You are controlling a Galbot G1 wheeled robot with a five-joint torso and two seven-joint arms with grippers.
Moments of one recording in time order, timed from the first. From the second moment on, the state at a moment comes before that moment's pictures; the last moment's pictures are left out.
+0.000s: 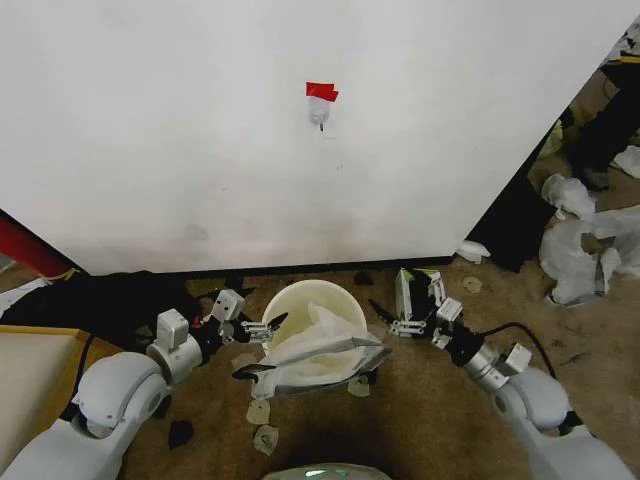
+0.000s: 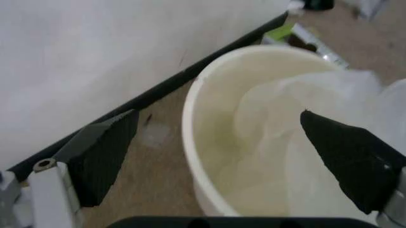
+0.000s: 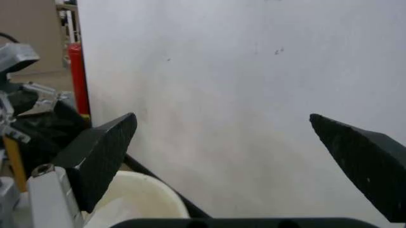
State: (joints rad) left arm 1.25 -0.91 -0.47 -2.08 -0.42 0.49 0.37; right arm -1.29 1.05 0.52 1.90 0.42 0.31 -0.59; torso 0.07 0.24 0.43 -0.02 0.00
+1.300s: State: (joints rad) left arm 0.97 -1.09 -0.25 -1.83 -0.31 0.70 0.24; right arm -1.33 1.10 0.53 1.94 0.42 0.30 -0.58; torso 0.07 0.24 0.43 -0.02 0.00
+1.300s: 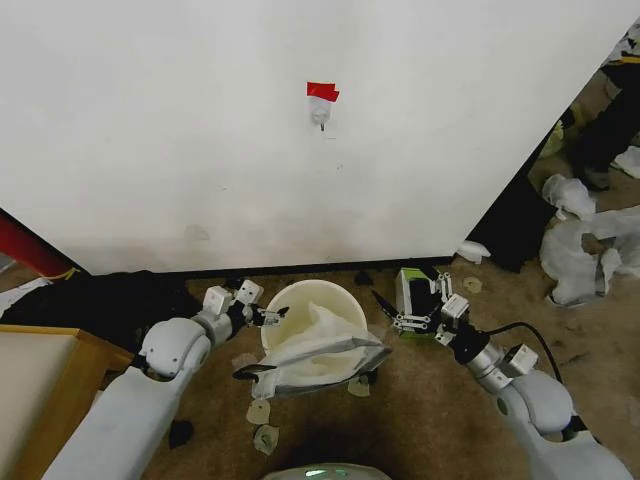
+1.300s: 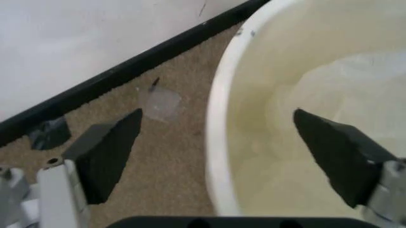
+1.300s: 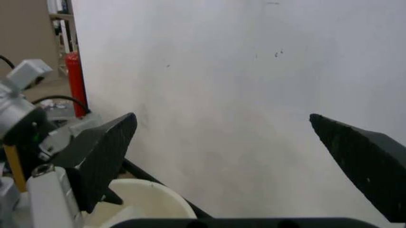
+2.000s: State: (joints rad) left arm 0.99 -1.14 -0.28 -1.79 -0.31 0.74 0.18; right arm -1.35 1.10 0.52 1.96 0.41 0.31 -0.60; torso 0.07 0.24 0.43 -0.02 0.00
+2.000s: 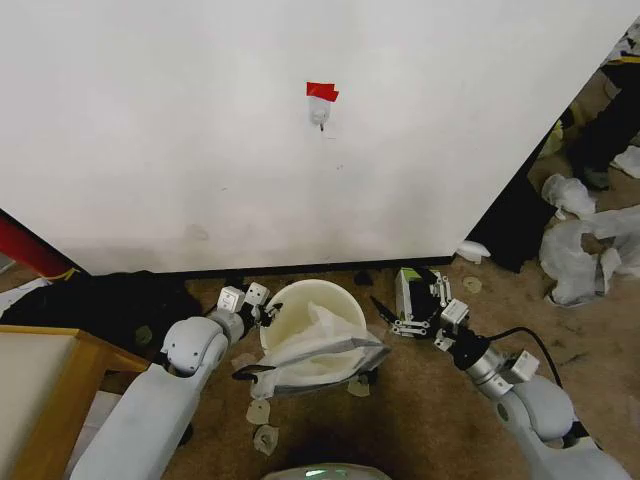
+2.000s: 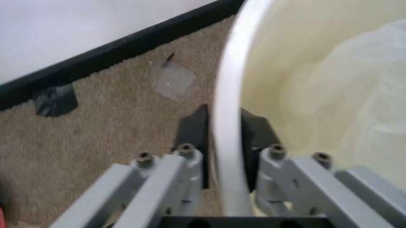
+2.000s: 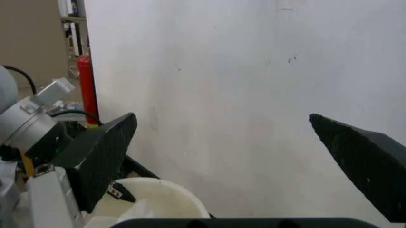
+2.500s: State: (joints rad) left arm 1.14 -1.15 -0.39 -1.98 -0.66 0.74 -0.16; right arm -1.34 1.11 0.52 1.94 0.40 0.32 -0.61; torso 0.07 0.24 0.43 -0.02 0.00
